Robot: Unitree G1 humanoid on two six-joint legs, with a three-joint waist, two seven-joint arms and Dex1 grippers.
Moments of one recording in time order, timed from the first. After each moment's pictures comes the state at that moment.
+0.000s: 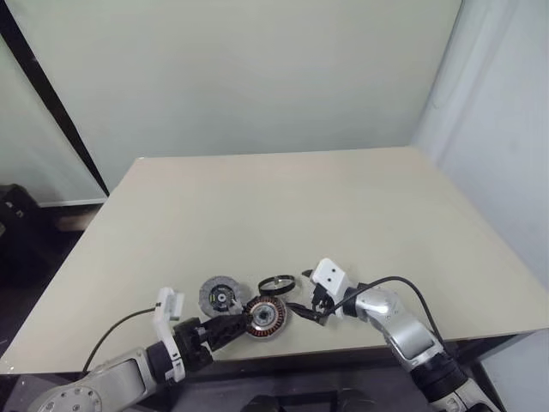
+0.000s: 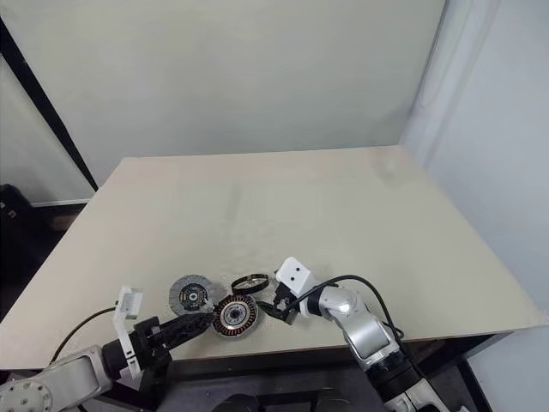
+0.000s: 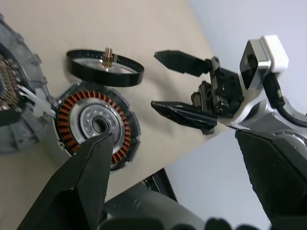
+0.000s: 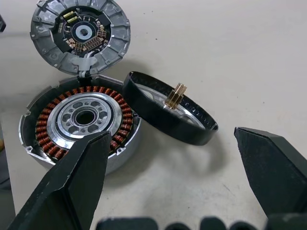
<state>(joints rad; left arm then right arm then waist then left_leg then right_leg) 0.36 0.58 0.30 -0.48 -1.29 0.96 -0.38 -0.26 -0.27 0.42 0.03 0.01 0.32 0.70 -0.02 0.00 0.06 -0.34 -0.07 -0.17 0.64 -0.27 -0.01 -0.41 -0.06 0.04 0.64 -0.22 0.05</state>
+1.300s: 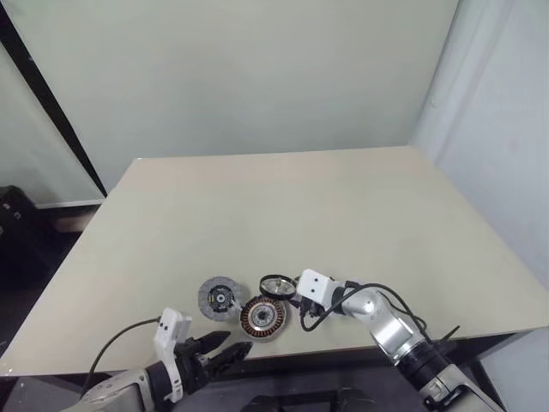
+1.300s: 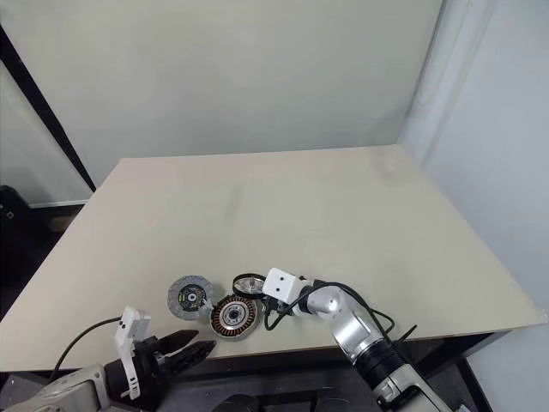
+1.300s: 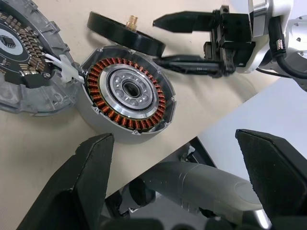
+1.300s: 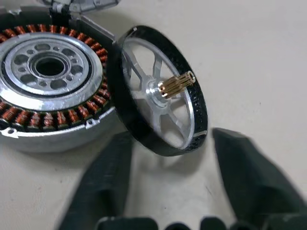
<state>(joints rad) 0.46 0.57 0.18 -0.46 -0.83 0.73 -0.66 -0.35 -0.22 0.52 0.26 -0.23 0.11 0.64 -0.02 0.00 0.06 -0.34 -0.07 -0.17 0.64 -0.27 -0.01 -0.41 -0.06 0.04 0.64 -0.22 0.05</state>
